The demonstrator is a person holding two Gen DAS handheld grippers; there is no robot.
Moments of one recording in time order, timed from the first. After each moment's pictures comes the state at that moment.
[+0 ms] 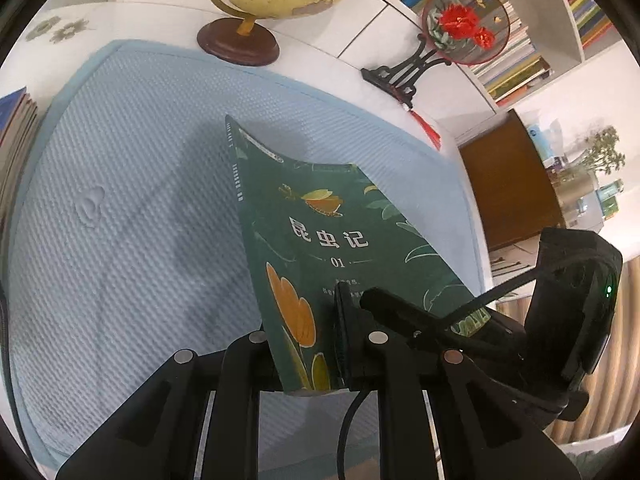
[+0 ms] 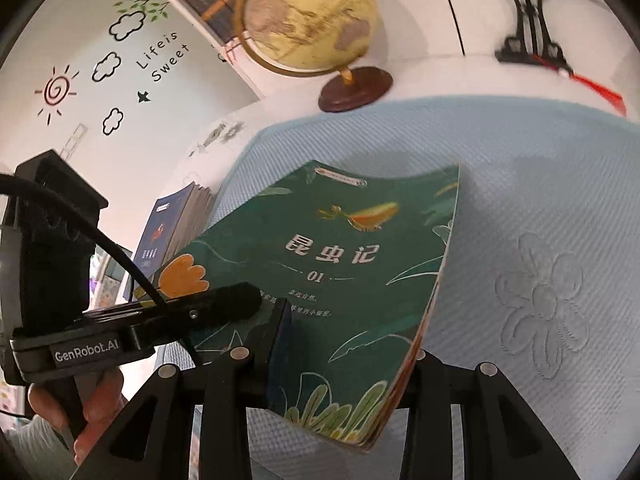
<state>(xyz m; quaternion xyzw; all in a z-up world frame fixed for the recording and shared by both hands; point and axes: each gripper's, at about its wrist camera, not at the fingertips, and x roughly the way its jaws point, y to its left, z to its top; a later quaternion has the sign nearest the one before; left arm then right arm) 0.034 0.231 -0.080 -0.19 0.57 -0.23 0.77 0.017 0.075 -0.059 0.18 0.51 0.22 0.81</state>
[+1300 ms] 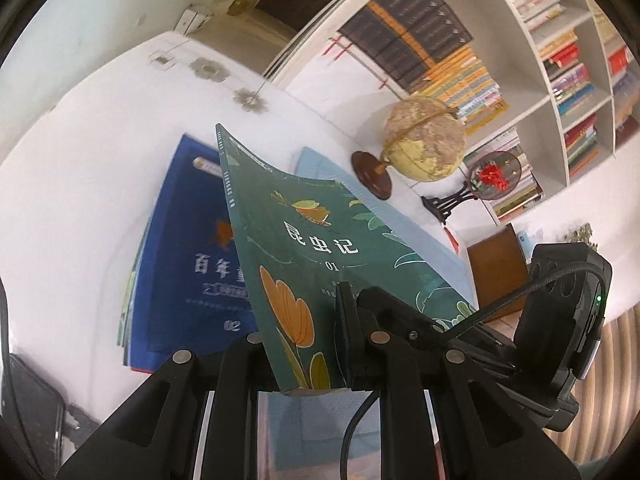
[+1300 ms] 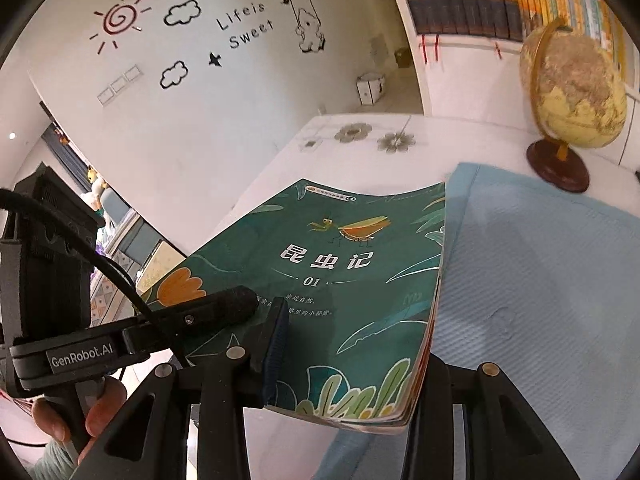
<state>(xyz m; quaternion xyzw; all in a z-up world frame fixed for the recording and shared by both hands) 0.001 0.554 -0.052 -0.29 0.47 -0.17 0.82 0.045 0.410 0.021 0.11 0.47 0.28 0.83</state>
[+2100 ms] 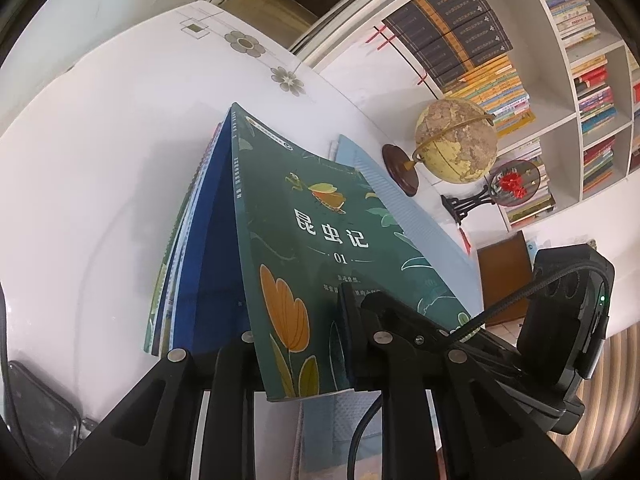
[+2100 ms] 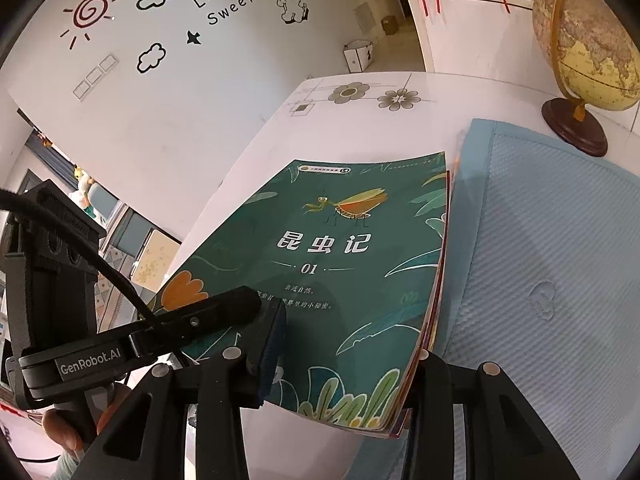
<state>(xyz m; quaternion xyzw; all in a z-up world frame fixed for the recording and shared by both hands) 0.015 0.585 -0.090 -0.31 0.49 -0.16 0.80 0.059 0.440 -0.003 0.12 0.52 0.27 0.80</state>
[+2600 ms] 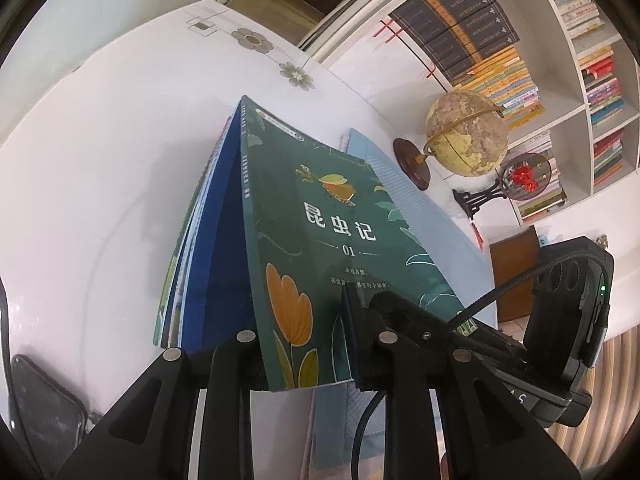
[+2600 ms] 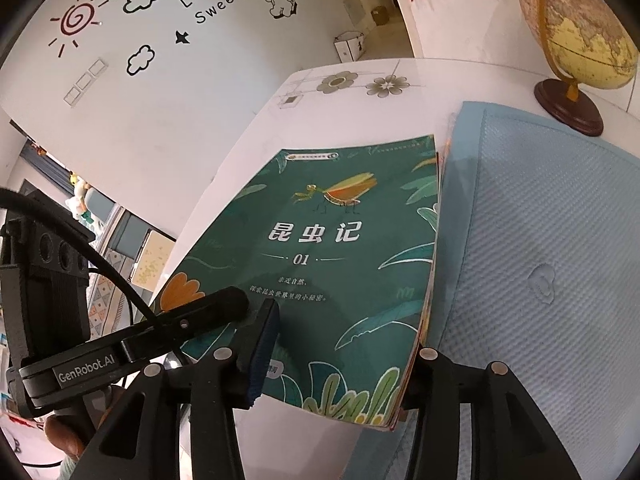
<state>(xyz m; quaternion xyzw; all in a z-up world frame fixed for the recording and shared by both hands) 0.007 0.584 -0.095 -0.30 0.50 -0.14 0.80 0.056 0.434 -0.012 0.13 0.54 0.26 0.79</state>
